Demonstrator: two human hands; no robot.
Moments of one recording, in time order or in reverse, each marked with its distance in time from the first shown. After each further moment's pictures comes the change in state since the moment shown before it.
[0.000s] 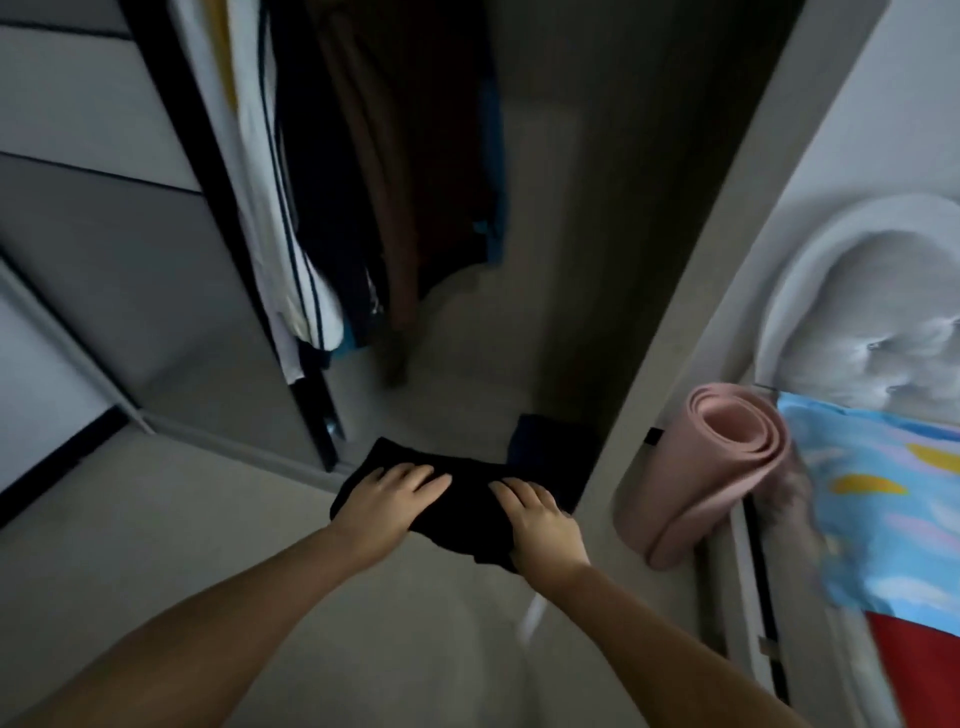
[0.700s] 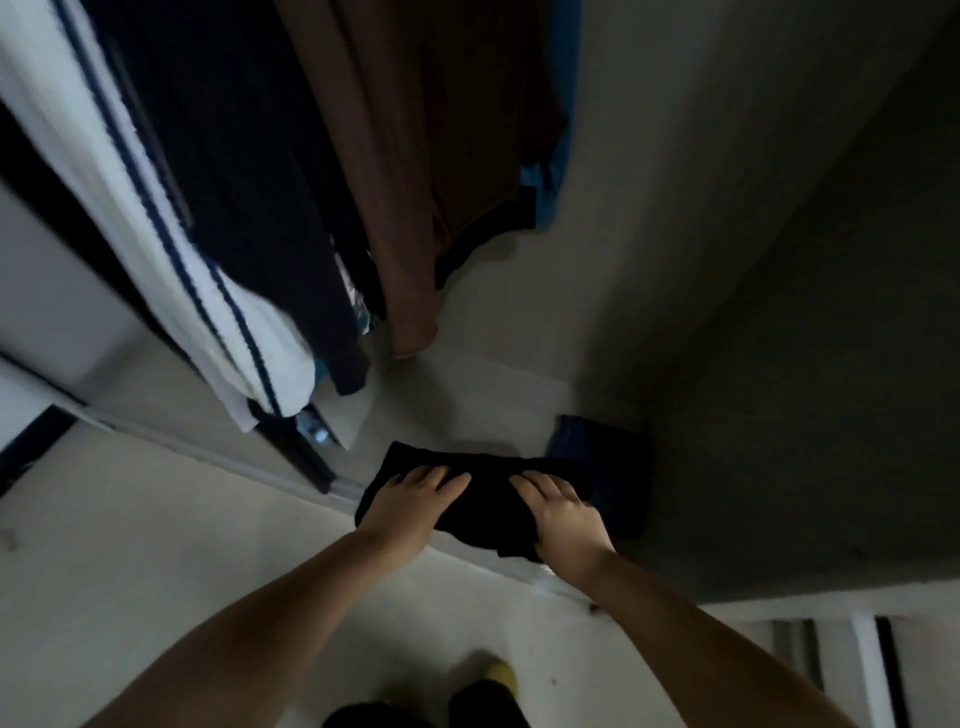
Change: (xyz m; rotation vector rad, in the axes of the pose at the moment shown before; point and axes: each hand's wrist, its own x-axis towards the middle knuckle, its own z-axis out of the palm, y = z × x) left_hand 0.196 -0.196 0.183 -0.153 -0.379 -0.141; right_hand 0.301 0.059 0.065 0.023 -0.241 0.006
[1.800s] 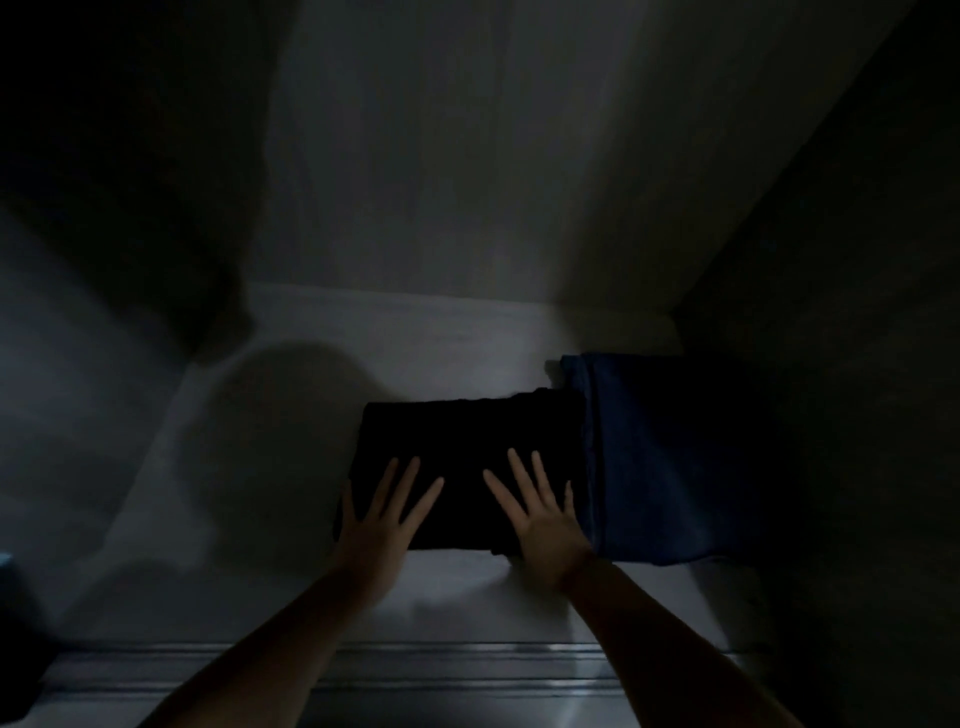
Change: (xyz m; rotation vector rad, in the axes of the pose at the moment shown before) left_hand 0.377 -0.112 0.465 0.081 -0.010 0.136; right_hand 0.356 0.210 0.417 -0.012 -0.078 0.296
